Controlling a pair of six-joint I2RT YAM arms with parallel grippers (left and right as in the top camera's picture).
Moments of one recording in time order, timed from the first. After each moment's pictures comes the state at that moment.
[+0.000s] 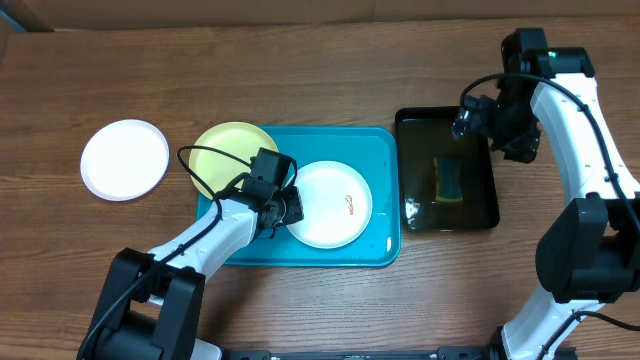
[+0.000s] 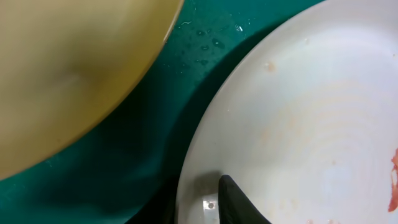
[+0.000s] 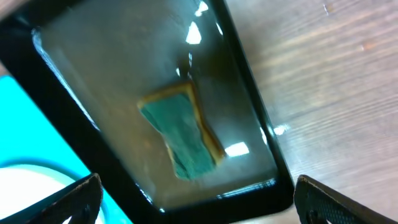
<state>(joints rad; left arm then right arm) -0.37 1.63 0.79 -0.36 0.05 -0.56 -0.01 1.94 1.73 -1.33 -0.07 0.41</state>
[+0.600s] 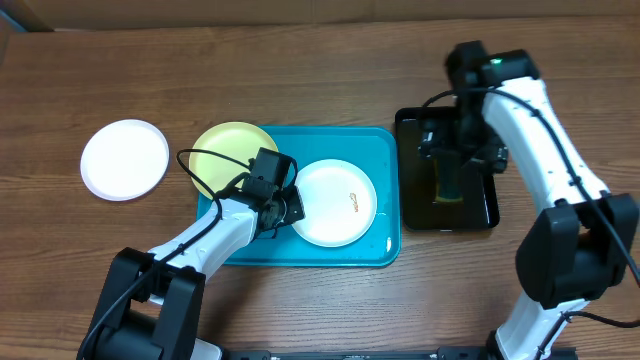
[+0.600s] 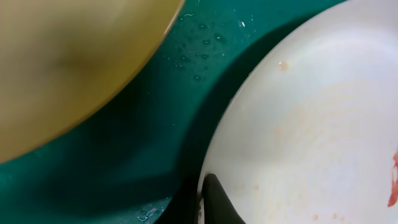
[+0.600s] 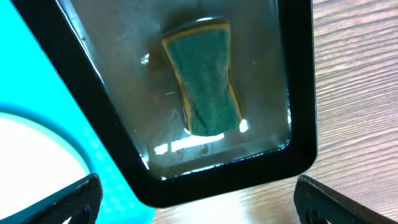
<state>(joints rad) -0.37 1.64 0.79 -0.37 0.07 -0.62 0.21 1.94 1.72 -1.42 0.05 0.48</state>
